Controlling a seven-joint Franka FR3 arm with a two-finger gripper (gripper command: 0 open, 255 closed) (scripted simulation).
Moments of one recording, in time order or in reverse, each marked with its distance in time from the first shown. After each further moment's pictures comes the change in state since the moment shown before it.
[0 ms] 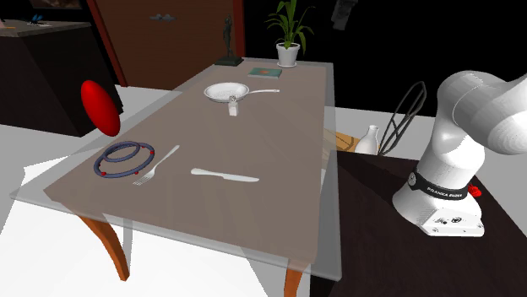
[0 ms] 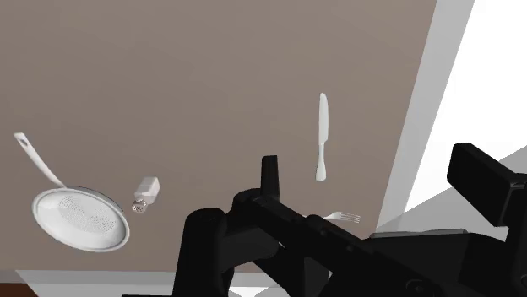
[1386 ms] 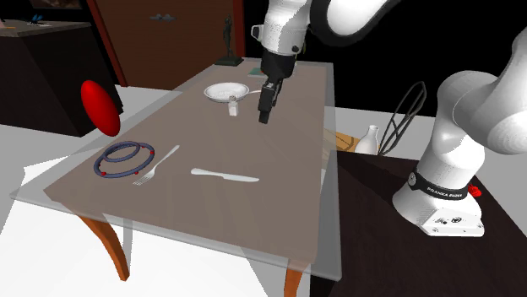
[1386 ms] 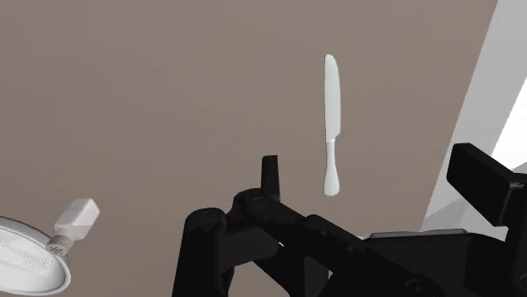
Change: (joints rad) arm -0.003 0.475 0.051 -0.194 -0.002 0.683 0.126
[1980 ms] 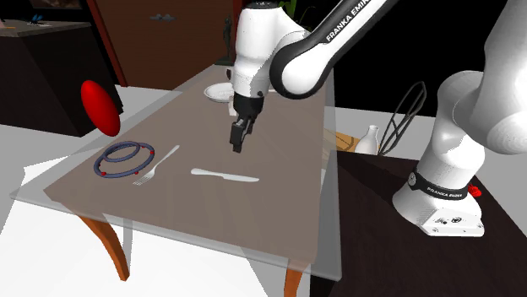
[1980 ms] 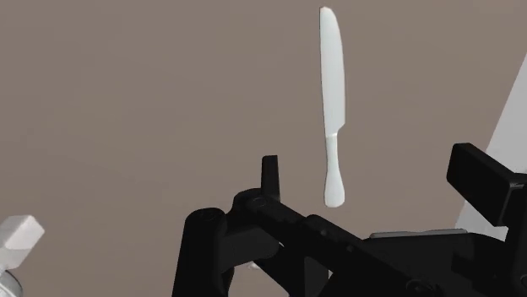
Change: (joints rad) arm -0.005 0.350 0.026 0.108 -0.050 0.249 0.096
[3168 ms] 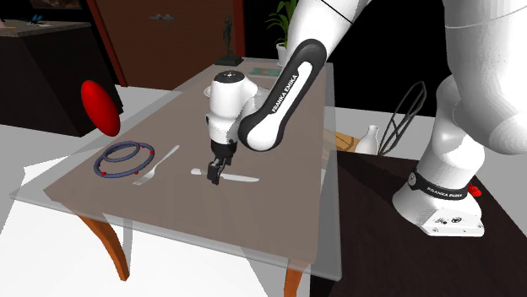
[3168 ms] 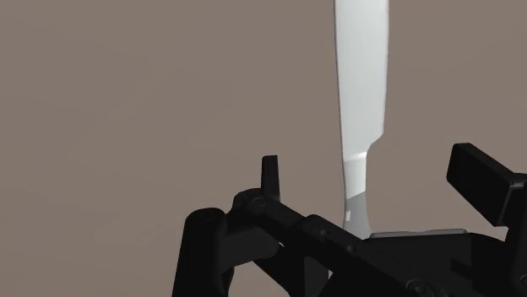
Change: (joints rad) arm 0.032 0.471 -0.038 0.254 -0.087 0.223 0.108
